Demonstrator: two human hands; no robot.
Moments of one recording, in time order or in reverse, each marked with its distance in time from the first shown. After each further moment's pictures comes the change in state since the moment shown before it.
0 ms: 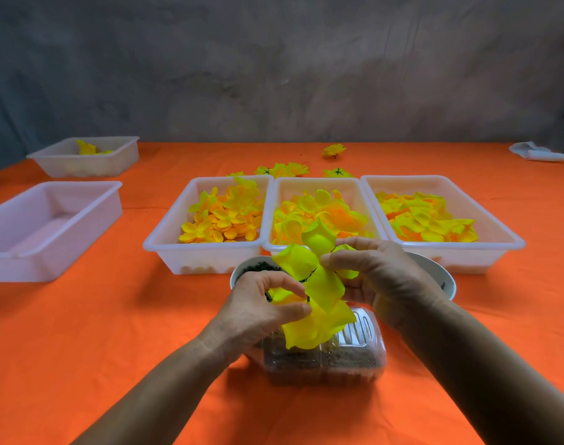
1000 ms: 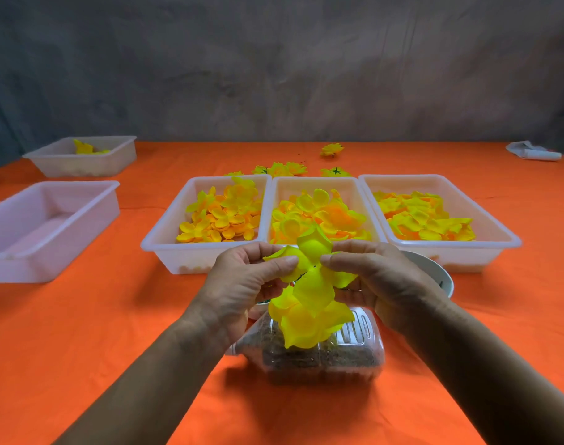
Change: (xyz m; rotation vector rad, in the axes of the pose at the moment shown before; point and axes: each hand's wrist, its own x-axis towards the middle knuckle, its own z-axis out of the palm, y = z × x) left_hand 0.008 0.026 -0.009 -0.483 0.015 -0.081; right_hand -0.005 0.001 -0.002 -0.115 0.031 0.005
